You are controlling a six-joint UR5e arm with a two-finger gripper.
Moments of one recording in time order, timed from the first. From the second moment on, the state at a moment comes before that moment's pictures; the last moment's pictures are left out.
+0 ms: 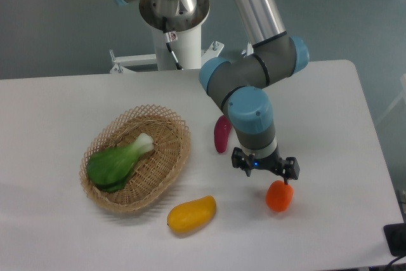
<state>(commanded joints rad) 2.49 -2.05 -1.64 -0.77 1.67 0.83</state>
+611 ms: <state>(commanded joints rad) 2.58 -2.03 -1.60 -0.79 1.57 0.83</state>
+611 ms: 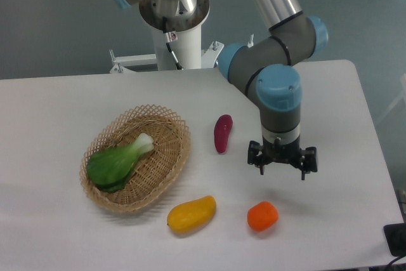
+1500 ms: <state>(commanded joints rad) 2.67 -2.04 -1.36 -1.25 1.48 1.20</state>
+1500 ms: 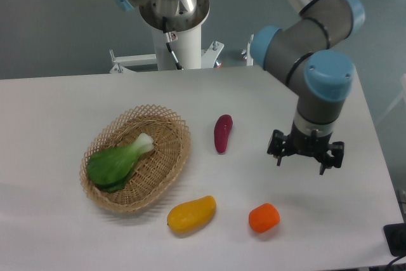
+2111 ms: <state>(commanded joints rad) 2.67 -2.03 -1.37 -1.23 1.49 1.27</state>
